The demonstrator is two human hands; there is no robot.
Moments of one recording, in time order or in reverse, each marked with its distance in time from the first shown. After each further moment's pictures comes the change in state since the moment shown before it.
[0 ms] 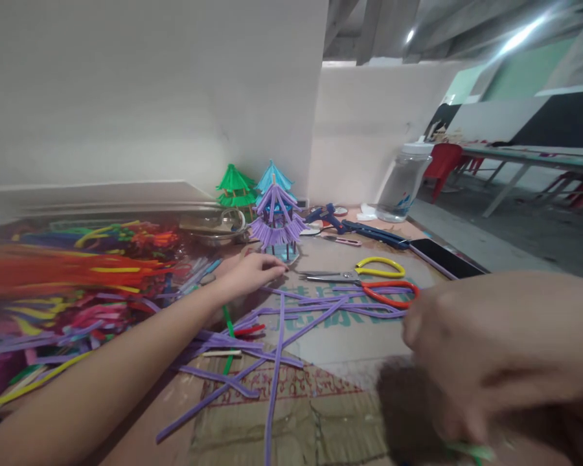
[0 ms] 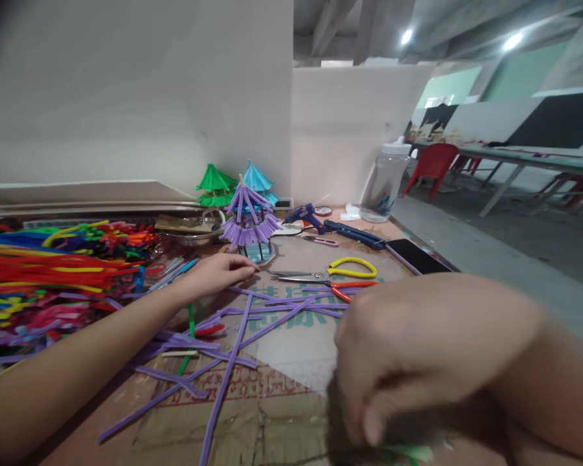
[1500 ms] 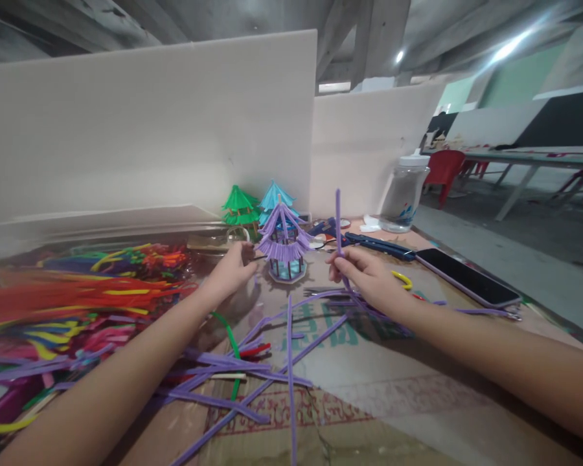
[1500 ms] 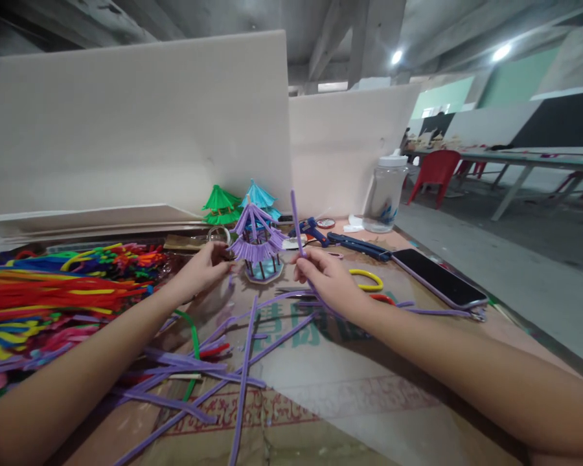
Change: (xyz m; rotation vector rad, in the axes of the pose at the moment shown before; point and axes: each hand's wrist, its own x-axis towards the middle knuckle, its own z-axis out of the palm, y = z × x) left_hand 0.021 -0.042 -0.024 -0.126 0.387 -0.012; right_hand 0.098 0.095 0.032 0.462 1.153 0.070
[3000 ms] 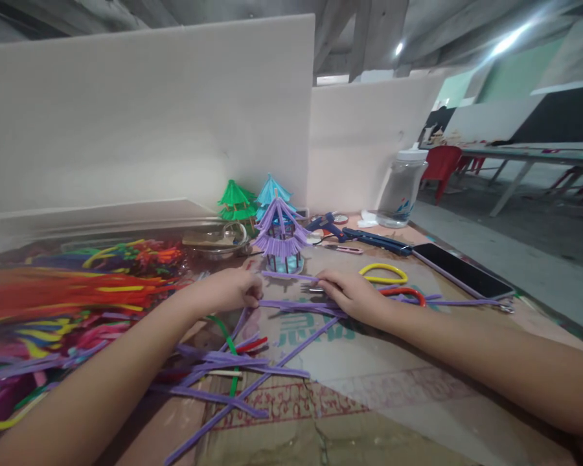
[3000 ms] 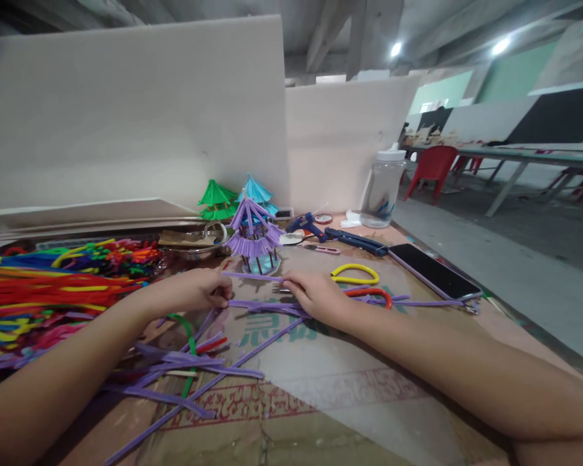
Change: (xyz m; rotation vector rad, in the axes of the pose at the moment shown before) left_hand -0.023 0.028 -0.020 0.517 -0.670 0.186; right_hand -0.014 0.036 0.014 -0.541 -0.294 -0.065
